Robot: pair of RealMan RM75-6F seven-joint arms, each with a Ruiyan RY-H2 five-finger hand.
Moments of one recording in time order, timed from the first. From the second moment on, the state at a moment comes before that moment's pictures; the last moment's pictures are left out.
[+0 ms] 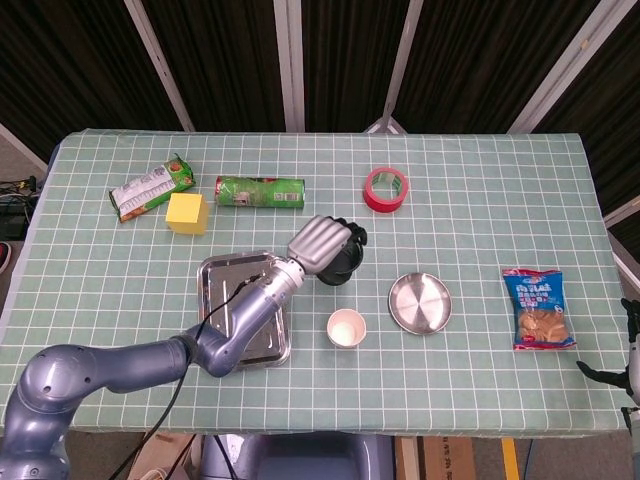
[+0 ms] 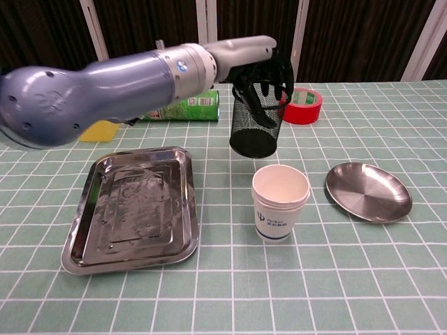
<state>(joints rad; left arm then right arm) -1.21 -1.73 -0.31 -1.23 1.03 0.81 0.18 0.07 -1.03 0.17 -1.74 -1.00 1.28 0.00</state>
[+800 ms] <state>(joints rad) -0.80 -1.40 -0.01 -1.47 1.47 1.07 -0.17 0.06 -1.04 0.16 -1.77 -1.04 1.32 -0.02</state>
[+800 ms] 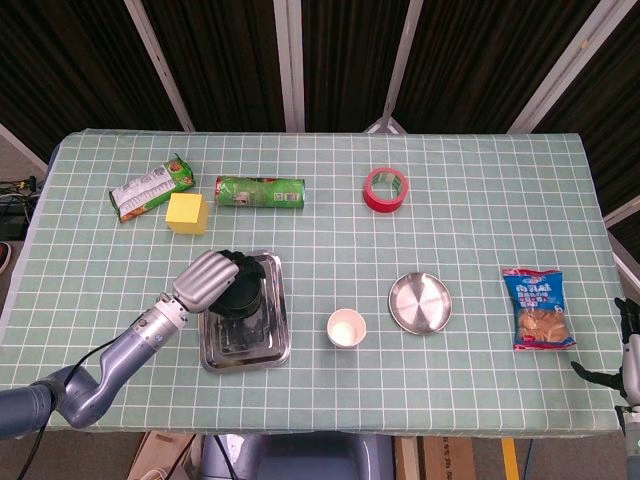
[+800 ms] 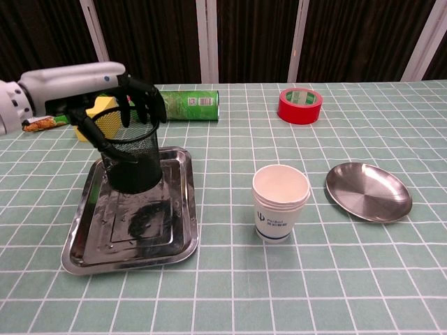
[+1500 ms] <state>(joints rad) -0.75 -1.45 0.04 -1.33 1.59 1.11 -0.36 0.05 -1.03 0.16 -1.77 -1.05 1.32 0.00</state>
